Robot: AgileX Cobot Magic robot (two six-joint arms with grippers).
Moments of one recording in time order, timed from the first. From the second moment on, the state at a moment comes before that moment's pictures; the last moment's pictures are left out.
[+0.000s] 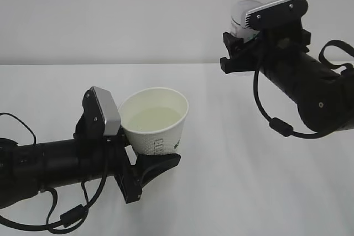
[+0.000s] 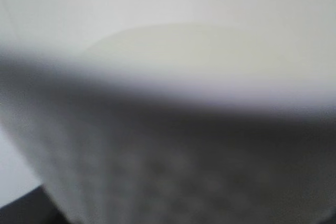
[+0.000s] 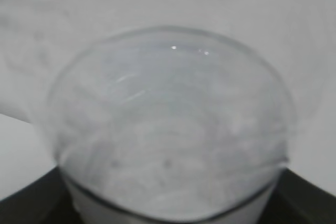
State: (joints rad) left arm -0.47 1.96 -0.57 0.69 -1.11 -0.16; right arm 0.42 1.82 -0.82 0.24 -0.82 -0.34
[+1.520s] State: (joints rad) left arm -0.47 1.96 -0.57 0.67 -1.11 -0.16; right arm 0.23 1.82 -0.82 0.30 -0.77 -0.28
